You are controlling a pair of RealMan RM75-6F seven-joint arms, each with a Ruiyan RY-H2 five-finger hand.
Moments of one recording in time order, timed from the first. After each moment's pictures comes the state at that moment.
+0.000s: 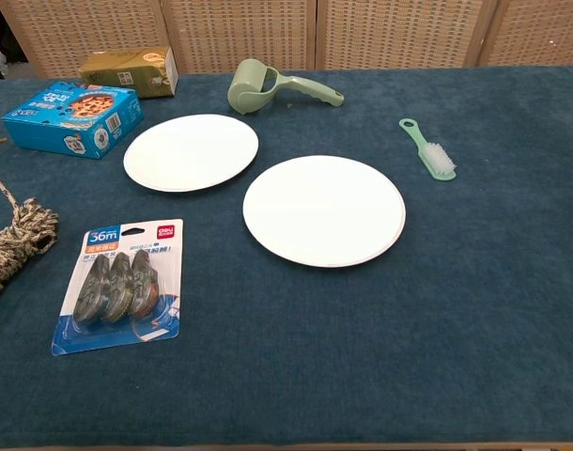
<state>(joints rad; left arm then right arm) -0.15 -1.14 0.01 -1.57 1.76 1.50 -0.20 0.04 -1.13 0.06 -1.73 -1.67 1.63 -0.04</state>
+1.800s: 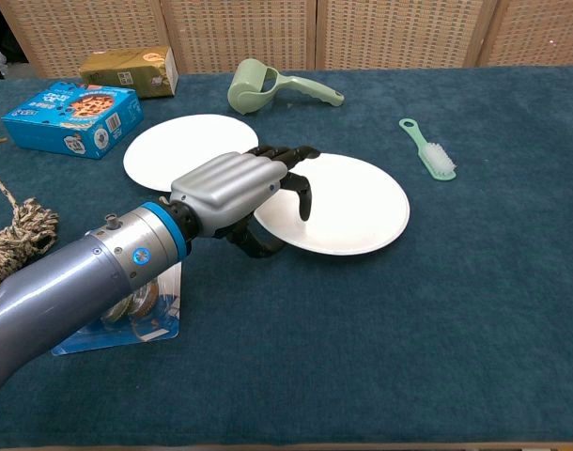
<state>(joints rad) -0.75 -1.96 -0.18 -1.15 1.46 0.99 0.28 0.07 -1.14 0.10 -1.68 -1.54 1.54 -0.01</state>
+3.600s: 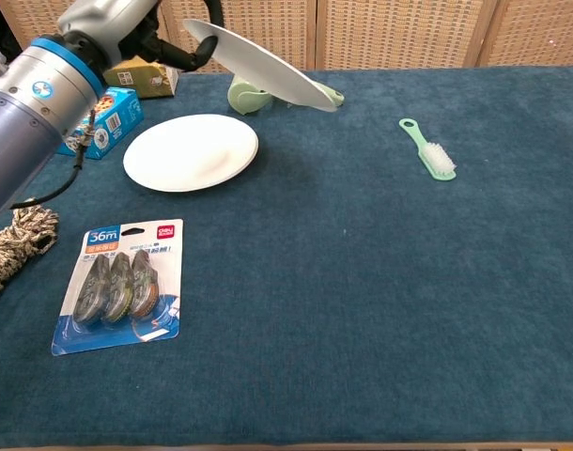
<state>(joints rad) -0.77 -1.80 -0.35 -1.13 1.46 1.27 0.00 0.07 -1.13 0.09 -1.69 -1.54 1.55 -0.01</state>
